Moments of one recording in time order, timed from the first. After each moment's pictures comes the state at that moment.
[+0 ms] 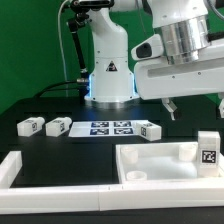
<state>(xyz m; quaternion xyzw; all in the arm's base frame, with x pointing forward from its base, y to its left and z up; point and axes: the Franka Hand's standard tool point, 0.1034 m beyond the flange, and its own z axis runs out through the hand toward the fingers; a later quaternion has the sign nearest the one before) 0.548 0.121 0.094 -0.95 0.28 0.01 0.11</state>
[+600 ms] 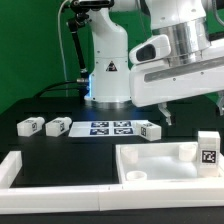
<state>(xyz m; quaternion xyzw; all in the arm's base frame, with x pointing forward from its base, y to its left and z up) 0.541 0.117 0.090 -0.99 0.06 0.00 0.11</state>
